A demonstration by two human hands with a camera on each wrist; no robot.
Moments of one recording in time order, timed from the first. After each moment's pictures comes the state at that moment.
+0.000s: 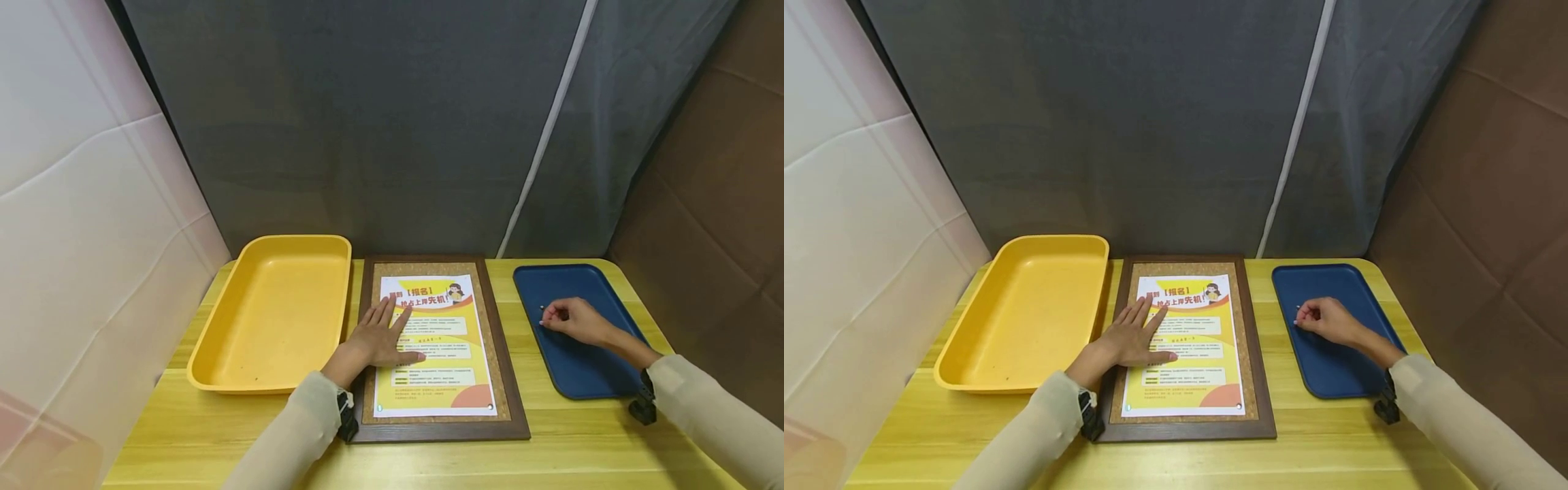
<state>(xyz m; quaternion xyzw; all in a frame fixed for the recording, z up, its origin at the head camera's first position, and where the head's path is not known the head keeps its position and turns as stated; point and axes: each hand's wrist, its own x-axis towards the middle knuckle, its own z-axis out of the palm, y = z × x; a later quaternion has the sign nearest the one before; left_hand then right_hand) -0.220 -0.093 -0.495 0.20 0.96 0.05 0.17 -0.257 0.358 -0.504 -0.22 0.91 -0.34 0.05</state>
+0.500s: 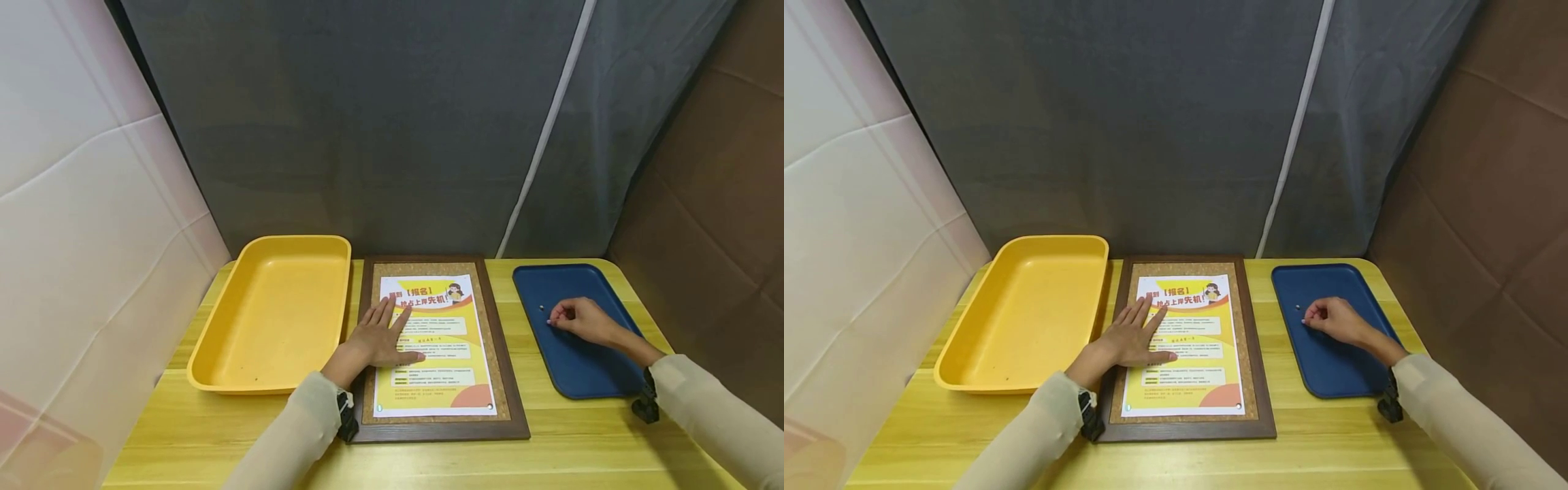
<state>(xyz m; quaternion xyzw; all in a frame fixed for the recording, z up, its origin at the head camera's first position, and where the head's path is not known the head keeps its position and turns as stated) -0.218 -0.094 -0.492 0.20 0.96 0.05 0.17 -0.259 0.372 -0.509 -0.19 0.93 -0.32 0.04</state>
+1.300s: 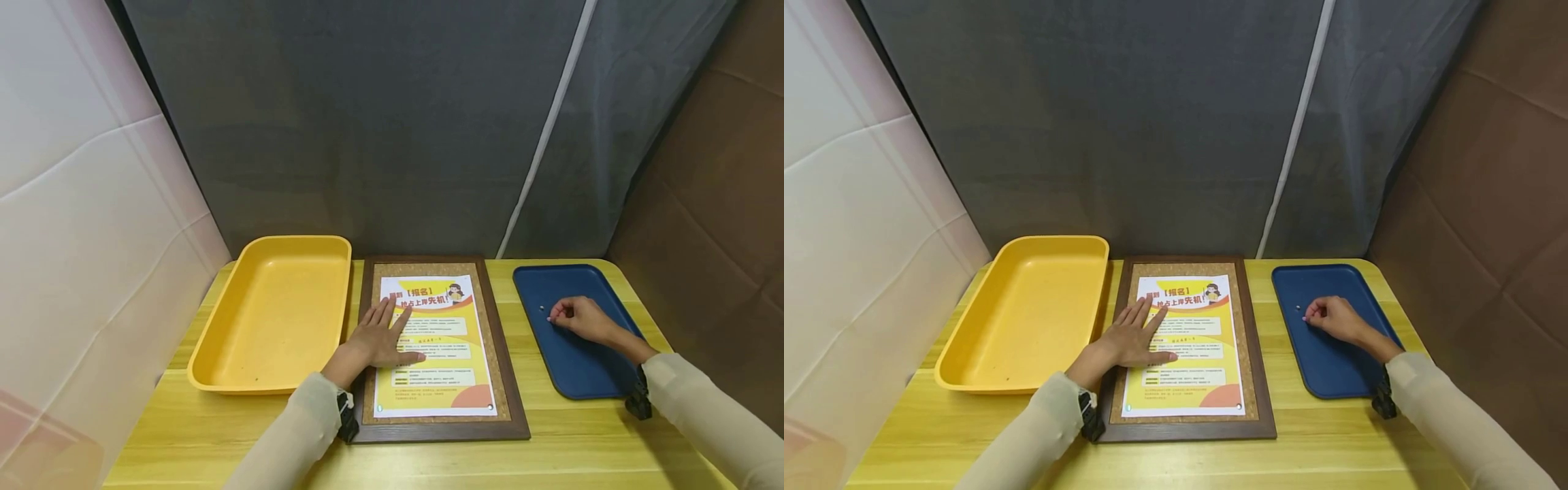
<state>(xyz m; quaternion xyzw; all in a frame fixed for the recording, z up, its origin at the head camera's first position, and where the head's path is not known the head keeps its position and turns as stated) -0.218 -0.095 -0.494 0.20 0.96 0.05 0.16 -0.267 0.373 -0.513 -0.18 0.93 -0.31 0.03</state>
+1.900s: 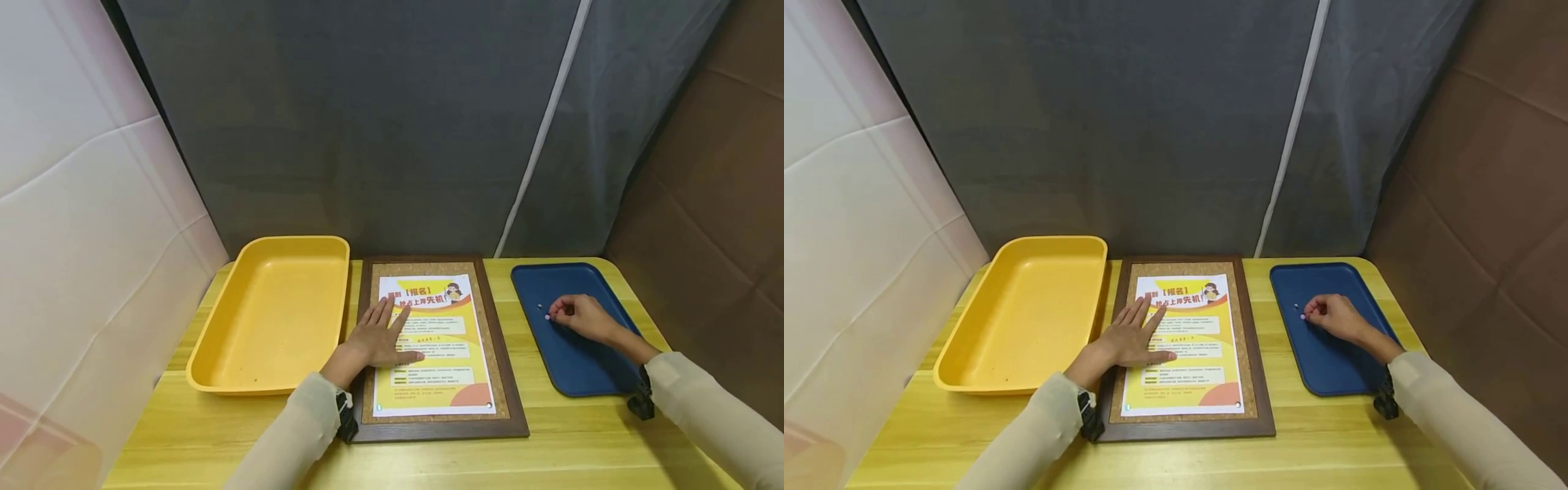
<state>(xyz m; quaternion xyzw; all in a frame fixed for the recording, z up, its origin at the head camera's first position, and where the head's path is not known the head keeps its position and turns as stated) -0.219 -0.095 -0.495 0.21 0.96 0.05 0.16 -0.261 0.371 -0.506 -0.17 0.93 -0.31 0.02</state>
